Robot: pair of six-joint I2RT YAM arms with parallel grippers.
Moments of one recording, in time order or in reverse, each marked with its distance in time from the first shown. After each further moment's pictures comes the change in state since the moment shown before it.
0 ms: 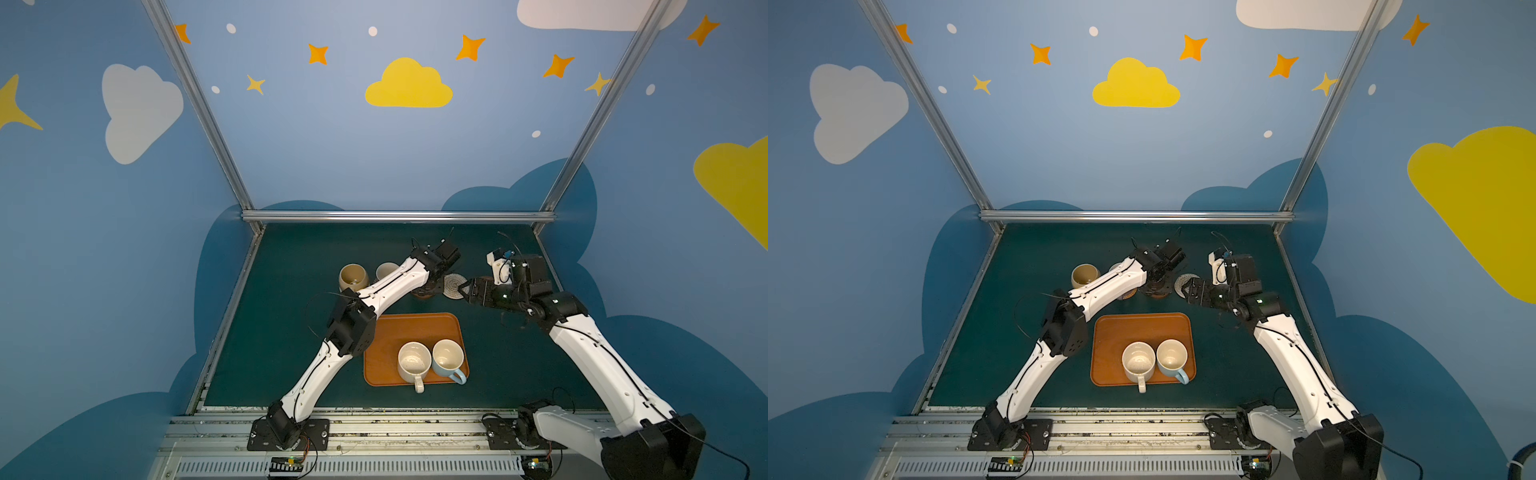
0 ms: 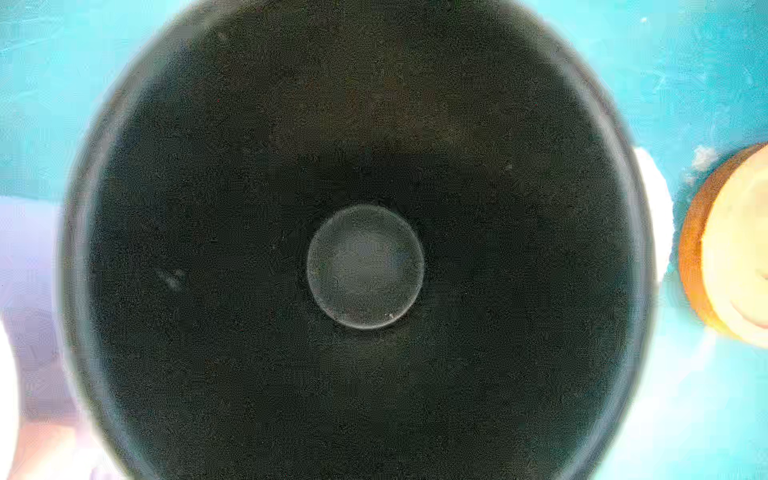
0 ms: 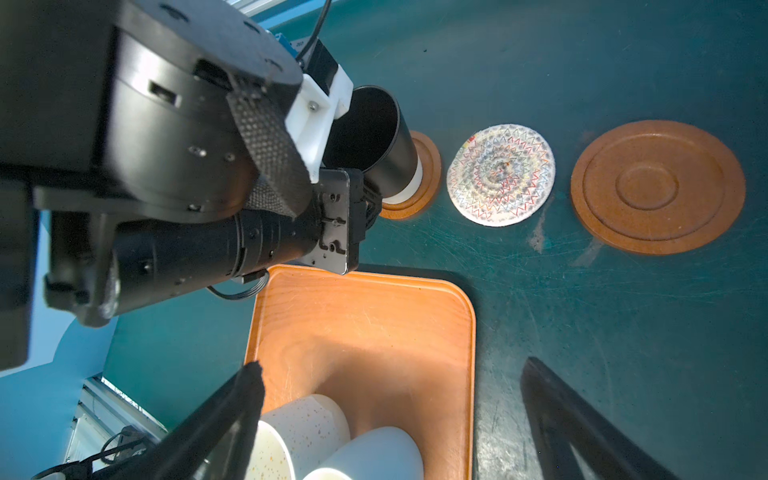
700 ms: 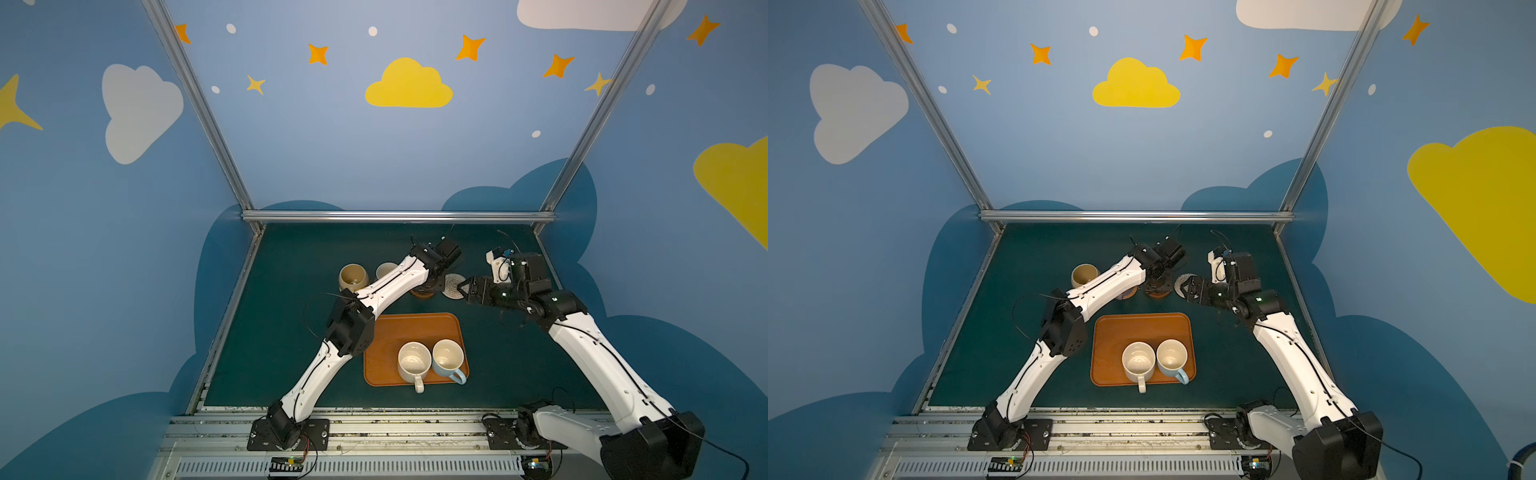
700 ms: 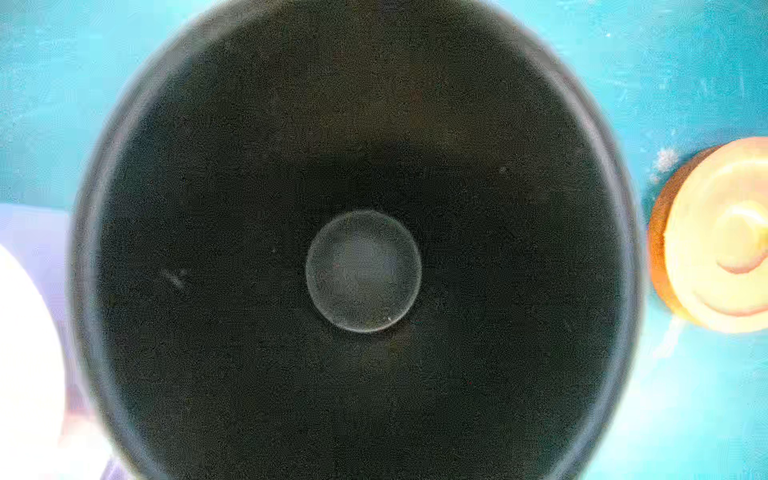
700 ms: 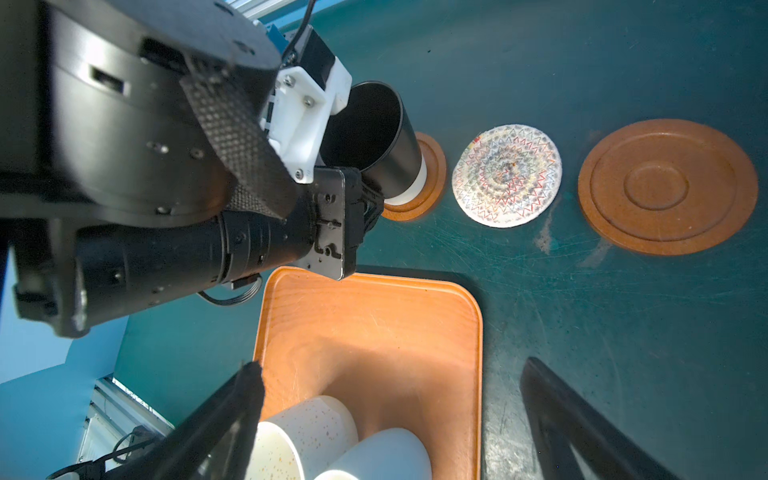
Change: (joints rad) left arm -0.002 -0.005 0.042 -0.033 0.013 0.012; right arm 0.005 0.016 0.017 -0.004 -0.006 0.016
